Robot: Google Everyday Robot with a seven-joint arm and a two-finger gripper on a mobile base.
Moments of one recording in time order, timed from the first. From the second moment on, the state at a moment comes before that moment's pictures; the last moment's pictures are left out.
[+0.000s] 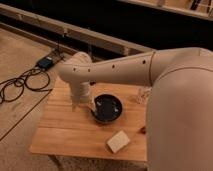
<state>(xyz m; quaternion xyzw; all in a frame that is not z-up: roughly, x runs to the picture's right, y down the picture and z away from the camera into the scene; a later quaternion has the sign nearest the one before) -0.104 0.102 0.703 -0.26 0.23 0.64 0.68</state>
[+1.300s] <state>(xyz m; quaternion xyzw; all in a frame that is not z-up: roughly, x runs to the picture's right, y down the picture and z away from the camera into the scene) -0.100 0.102 0.704 -0.26 0.24 0.64 0.68</state>
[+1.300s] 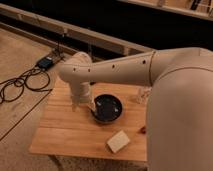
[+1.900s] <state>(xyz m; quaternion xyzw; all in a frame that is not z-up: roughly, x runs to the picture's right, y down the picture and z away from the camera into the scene) 0.003 0.109 0.712 -0.26 0.28 0.67 0.63</state>
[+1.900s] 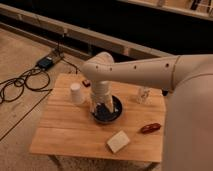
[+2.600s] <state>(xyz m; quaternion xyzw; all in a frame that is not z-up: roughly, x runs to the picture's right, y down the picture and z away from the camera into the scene) 0.181 0.107 0.758 -0.26 0.27 0.70 0.60</state>
